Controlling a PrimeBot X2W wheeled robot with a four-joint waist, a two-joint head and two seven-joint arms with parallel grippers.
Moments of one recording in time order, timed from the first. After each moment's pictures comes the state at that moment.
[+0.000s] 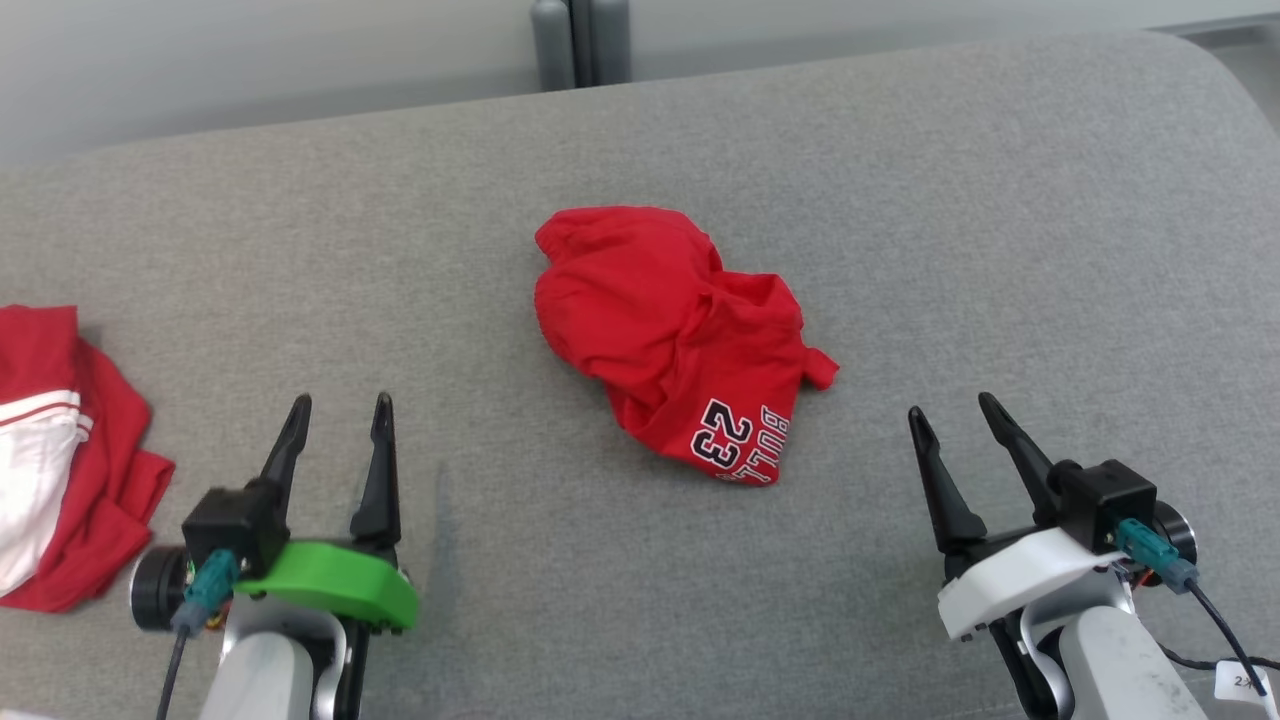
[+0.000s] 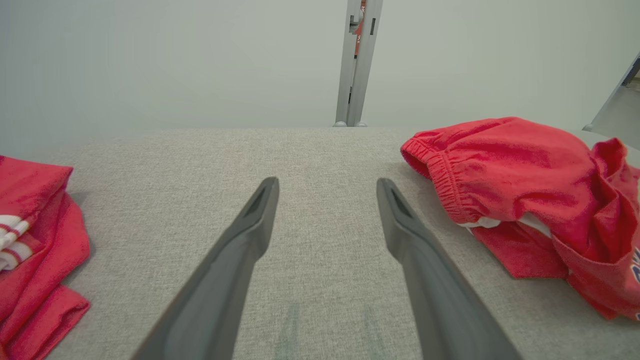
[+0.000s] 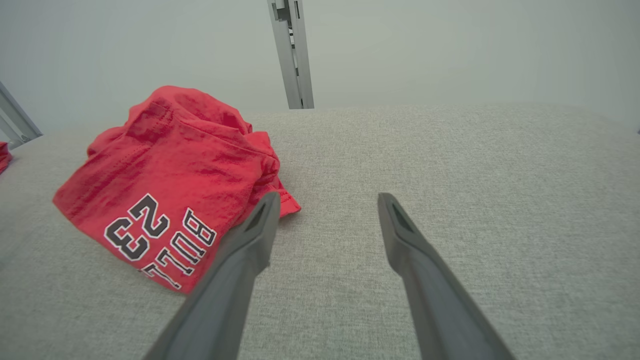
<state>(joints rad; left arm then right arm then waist) -0.23 0.11 -0.11 0.36 -0.24 -0.13 -0.26 -0.19 -0.05 0.05 0.30 0.15 0.13 -0.26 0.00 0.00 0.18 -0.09</state>
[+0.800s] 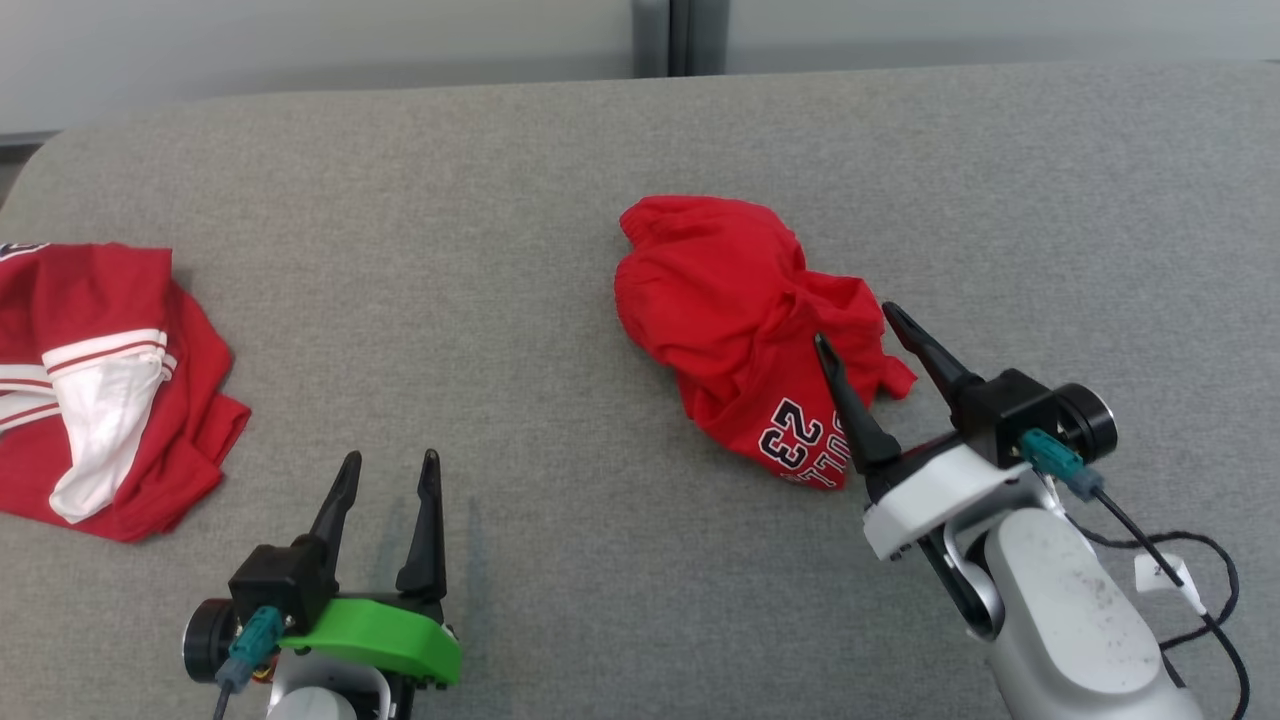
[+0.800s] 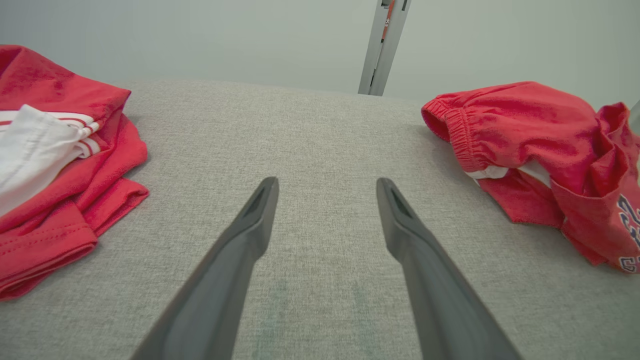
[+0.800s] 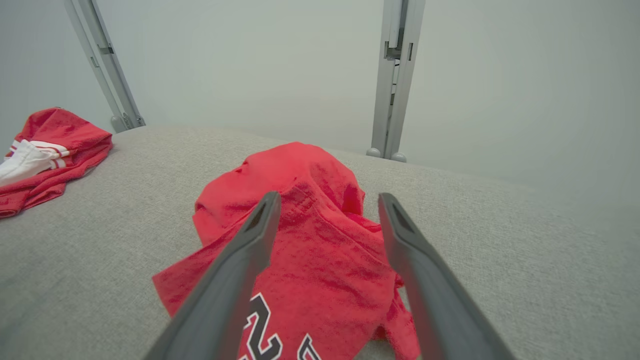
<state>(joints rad) -0.10 0.05 -0.13 0.29 -0.25 -0.13 -0.26 -0.36 -0.05 0.19 0.36 0.09 0.13 -0.26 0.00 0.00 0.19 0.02</state>
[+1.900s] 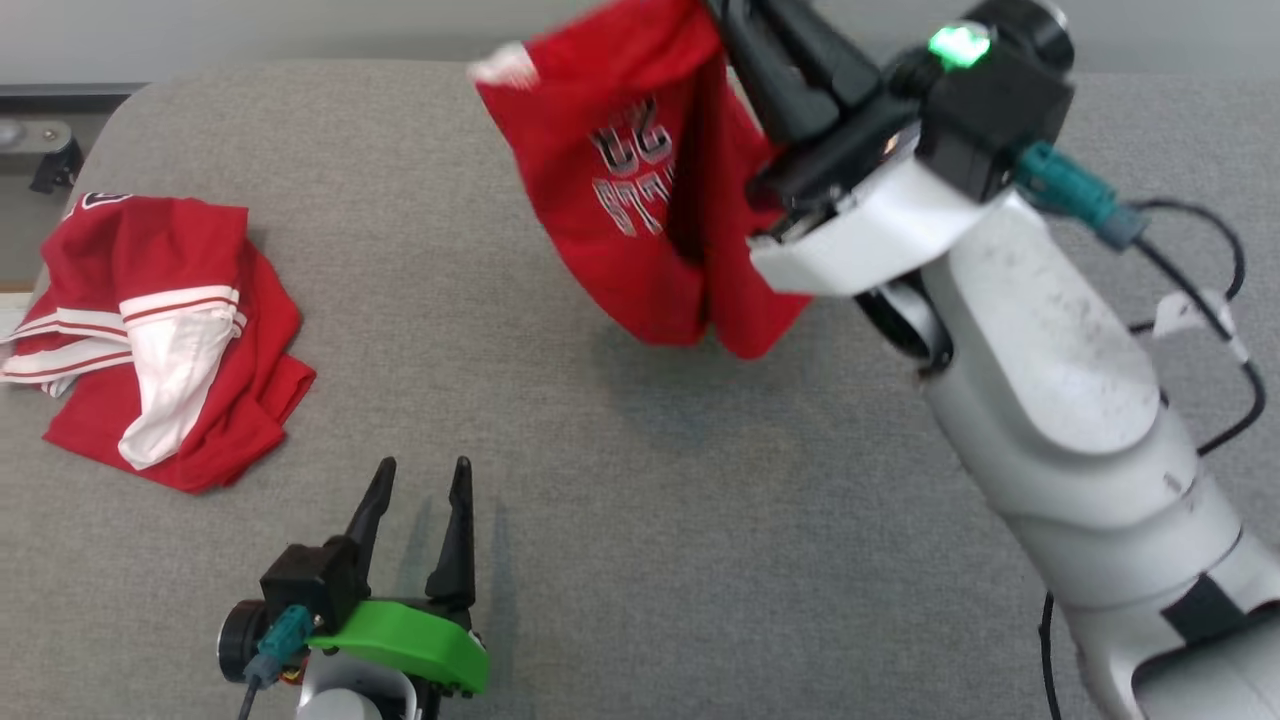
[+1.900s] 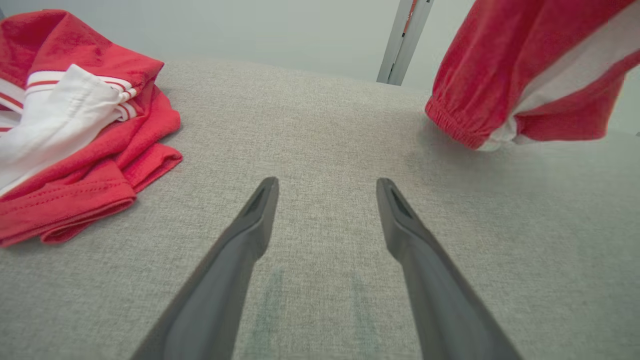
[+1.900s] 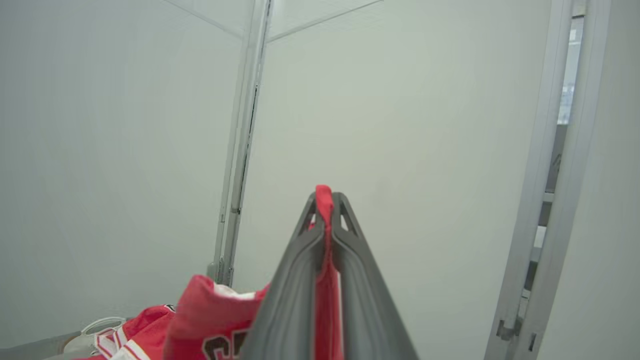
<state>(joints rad) -0.11 0.05 -0.18 0.32 -0.29 -0.13 -0.26 -0.86 -0.05 0.42 0.21 0.22 0.13 -0.26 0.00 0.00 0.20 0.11</state>
